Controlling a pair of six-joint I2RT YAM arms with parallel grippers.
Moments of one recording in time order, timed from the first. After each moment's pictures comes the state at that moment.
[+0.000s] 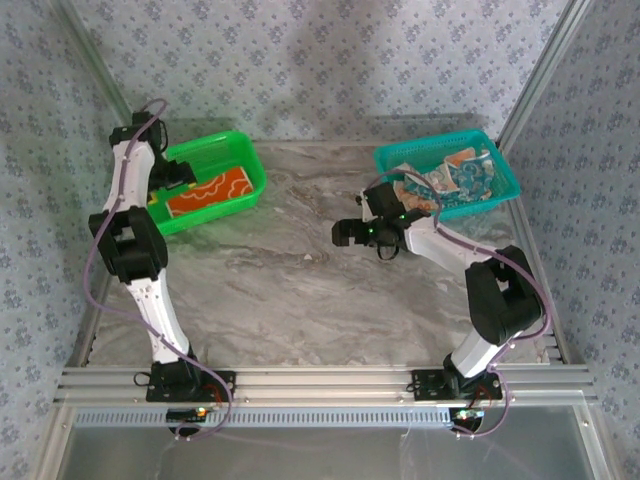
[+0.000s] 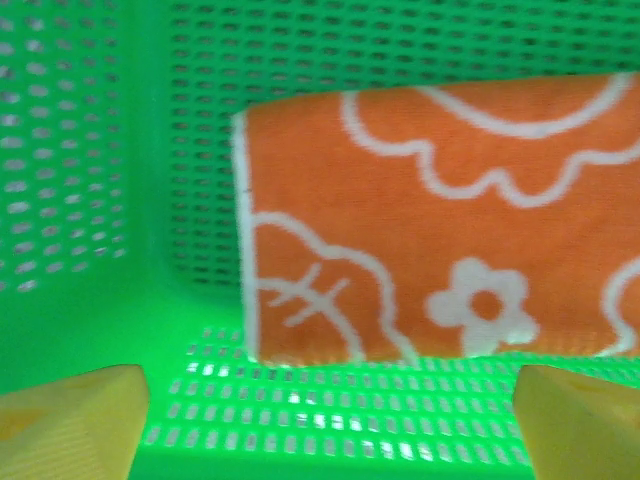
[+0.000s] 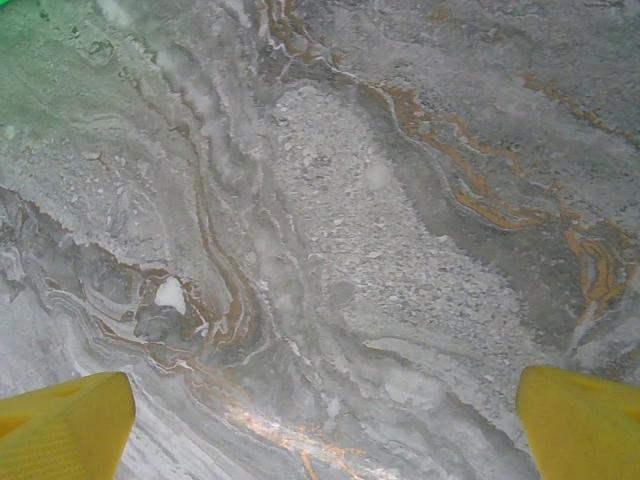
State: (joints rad) left arm 0.15 2.14 2.10 -1.27 -0.05 -0.31; right arm 0.50 1.64 1.09 -0.40 -0.17 0.39
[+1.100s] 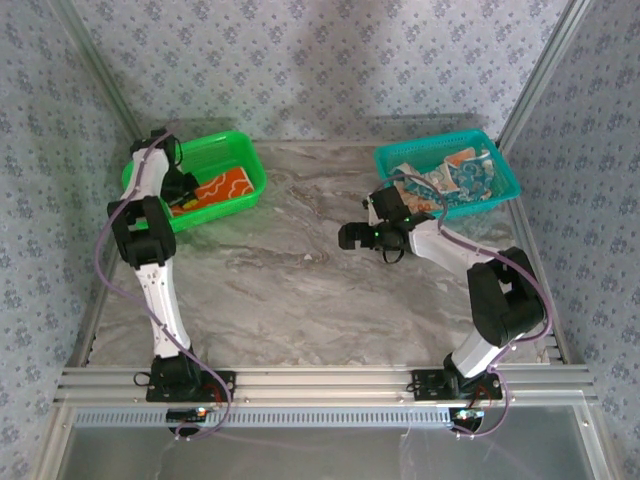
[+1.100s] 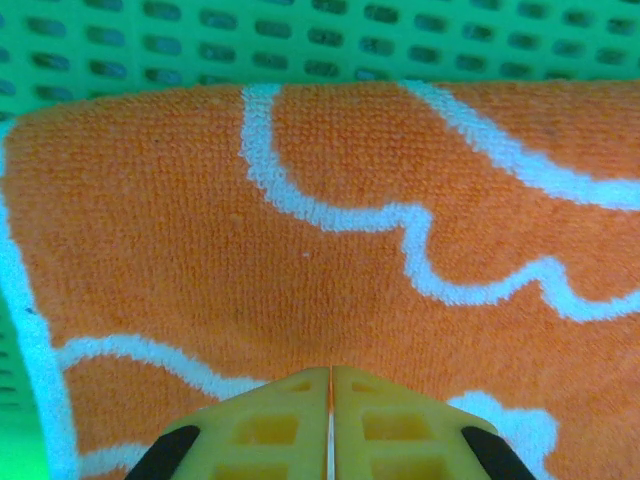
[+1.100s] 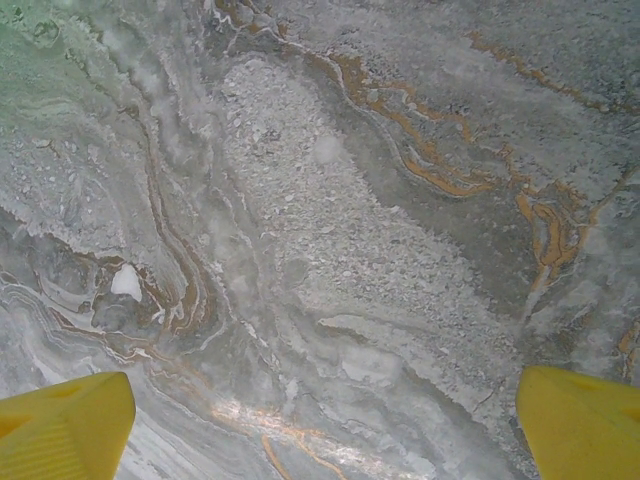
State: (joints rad) left arm 0.15 2.41 2.20 -1.23 0.09 -0.39; right arm 0.46 1.62 1.04 -0.39 -0.17 0.38
